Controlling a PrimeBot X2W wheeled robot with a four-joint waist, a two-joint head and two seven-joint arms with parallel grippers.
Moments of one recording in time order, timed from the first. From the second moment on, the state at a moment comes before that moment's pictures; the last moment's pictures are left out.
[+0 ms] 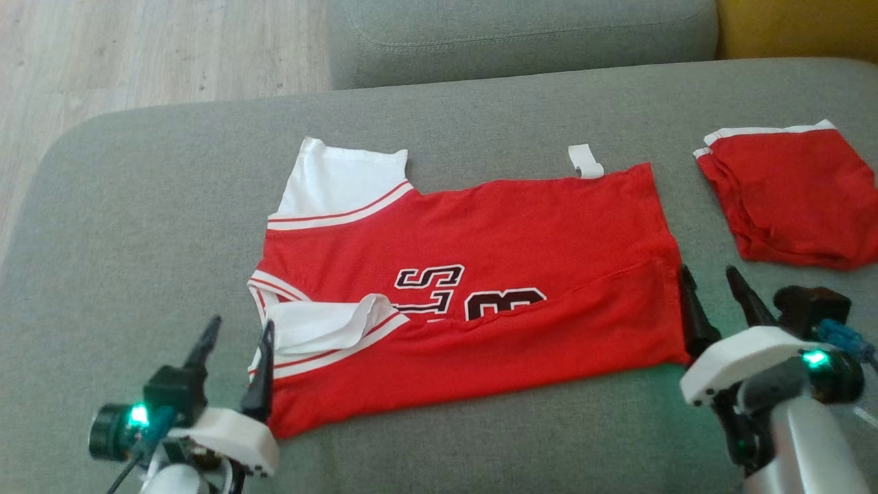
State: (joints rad) left arm -0.09 0.27 -0.32 0.30 -0.32 0.07 -0.08; right arm -0.13 -0.04 -0.07 0.30 0.20 0.13 0.10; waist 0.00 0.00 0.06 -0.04
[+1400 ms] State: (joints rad) left arm -1.00 0.53 -0.60 0.72 -0.68 -0.13 0.29; right arm -0.35 -0.05 0.13 0.14 0.33 0.13 -0.24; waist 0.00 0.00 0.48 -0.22
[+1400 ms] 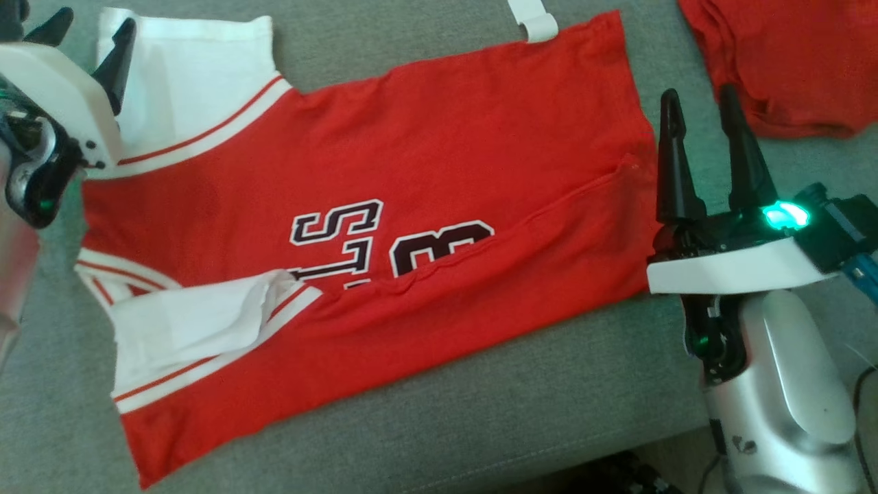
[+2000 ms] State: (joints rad) left arm -1.10 0.56 -0.78 0.78 -0.83 -0.13 0.25; right arm -0.35 -0.05 0.10 0.11 0.32 0.13 -0.25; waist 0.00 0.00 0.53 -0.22
